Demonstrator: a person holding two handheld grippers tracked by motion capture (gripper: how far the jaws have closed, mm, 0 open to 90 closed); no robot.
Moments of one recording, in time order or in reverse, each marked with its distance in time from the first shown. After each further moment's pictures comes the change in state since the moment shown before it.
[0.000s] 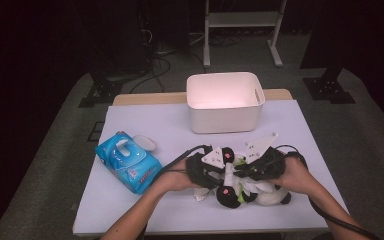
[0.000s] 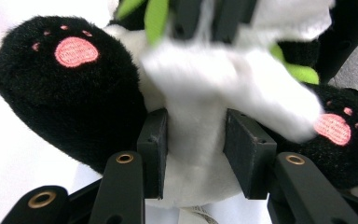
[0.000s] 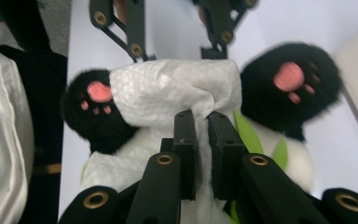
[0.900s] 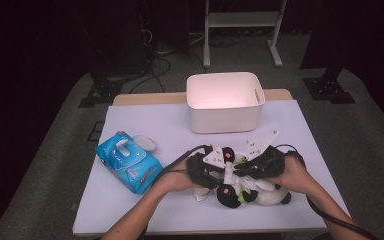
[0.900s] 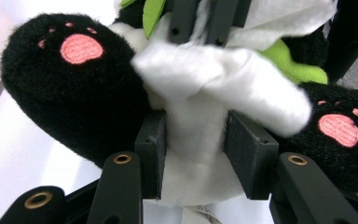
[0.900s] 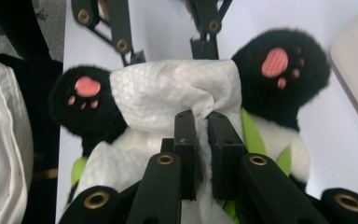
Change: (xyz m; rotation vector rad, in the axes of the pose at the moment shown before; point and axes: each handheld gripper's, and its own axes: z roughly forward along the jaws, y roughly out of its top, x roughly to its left) left arm -0.001 0.002 0.001 0.014 0.024 -0.007; right arm -0.007 -0.002 0.008 -0.036 0.029 0.037
